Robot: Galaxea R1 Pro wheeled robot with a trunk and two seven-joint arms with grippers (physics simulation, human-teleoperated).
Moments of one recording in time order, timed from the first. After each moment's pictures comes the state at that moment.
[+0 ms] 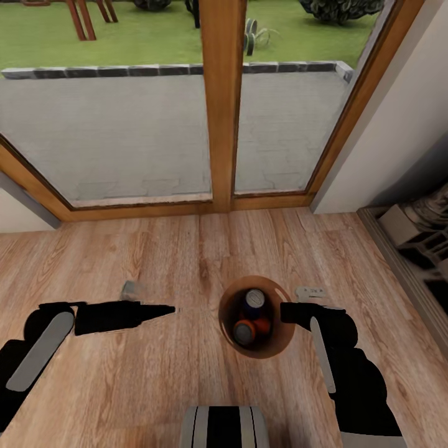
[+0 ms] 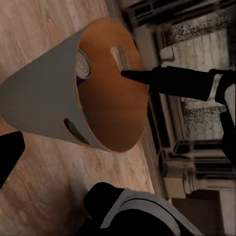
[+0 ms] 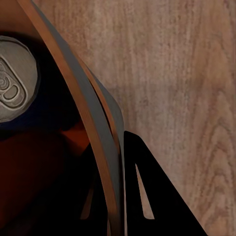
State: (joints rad) left arm -0.48 0.44 -0.16 -1.54 0.85 1.01 -0.73; right arm -0.45 0.11 -0.04 -1.57 0.09 1.05 0.07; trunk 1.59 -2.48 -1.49
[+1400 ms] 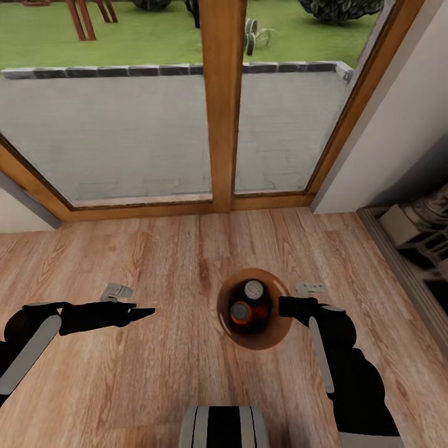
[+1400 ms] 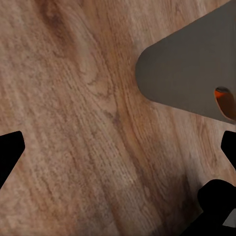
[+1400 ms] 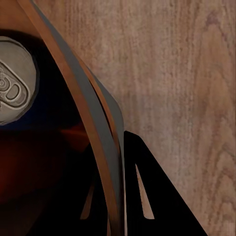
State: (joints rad) left arm -0.47 0.52 -0.15 -1.53 0.65 0.93 -0.49; right arm -0.45 0.13 -0.04 -1.57 0.08 0.94 0.07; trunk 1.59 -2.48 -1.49
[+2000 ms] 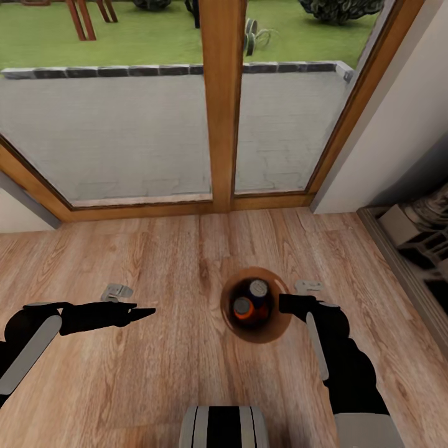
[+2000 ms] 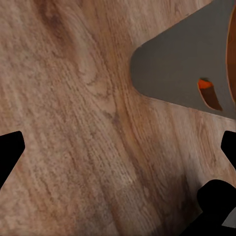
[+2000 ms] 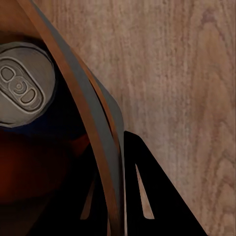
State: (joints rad) left arm -0.47 0.52 -0.15 -1.53 0.65 0.93 -0.49; right arm -0.51 0.12 -0.07 -1.42 0.08 0.85 0.07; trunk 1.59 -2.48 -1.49
